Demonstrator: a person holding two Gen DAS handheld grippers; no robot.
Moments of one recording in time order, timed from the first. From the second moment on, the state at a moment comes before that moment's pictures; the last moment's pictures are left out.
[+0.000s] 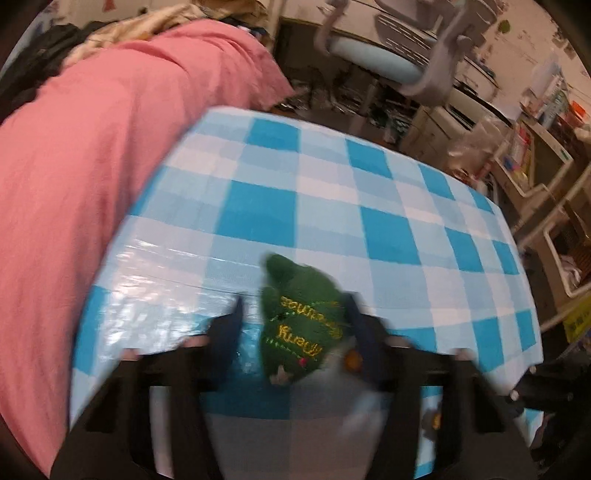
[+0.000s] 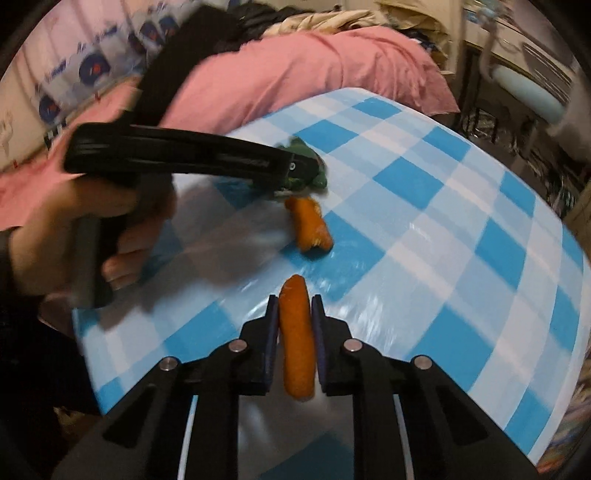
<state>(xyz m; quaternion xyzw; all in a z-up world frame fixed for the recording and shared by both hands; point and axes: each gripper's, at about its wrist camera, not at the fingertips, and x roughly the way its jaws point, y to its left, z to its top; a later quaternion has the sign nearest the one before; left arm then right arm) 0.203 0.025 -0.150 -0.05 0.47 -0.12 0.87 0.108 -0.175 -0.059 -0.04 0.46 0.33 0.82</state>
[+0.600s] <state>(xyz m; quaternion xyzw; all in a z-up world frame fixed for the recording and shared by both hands) 0.138 0.056 -0.100 -0.11 0.43 -0.14 0.89 0.080 -0.243 -0.036 0.25 0.41 0.34 0.81</state>
